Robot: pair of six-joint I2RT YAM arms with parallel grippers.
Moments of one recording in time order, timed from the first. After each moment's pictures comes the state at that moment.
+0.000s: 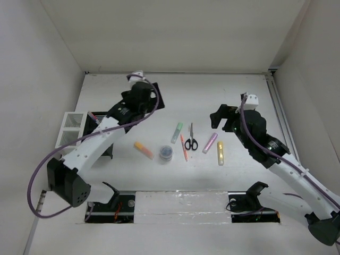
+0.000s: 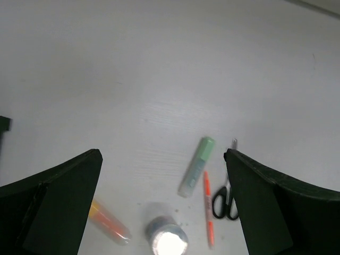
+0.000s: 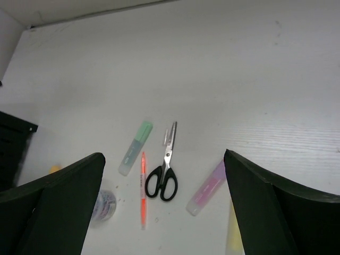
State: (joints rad) left arm -0.53 1.31 1.24 -0.50 -0.39 -0.58; right arm 0.63 0.88 0.88 -0.30 0.35 0.46
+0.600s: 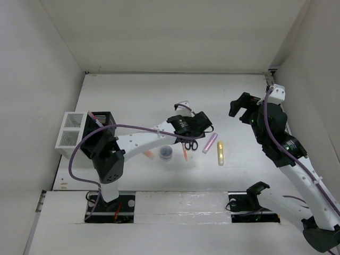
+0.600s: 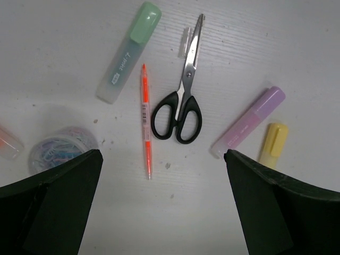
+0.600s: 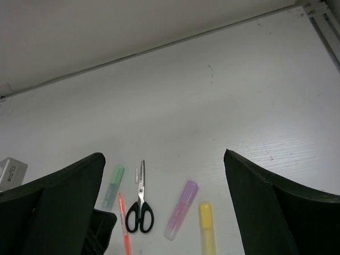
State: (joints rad) left arm -1.05 1.78 1.53 -0.88 -0.58 -1.14; right arm 0.48 0.84 1.06 -0.46 0.49 0.44
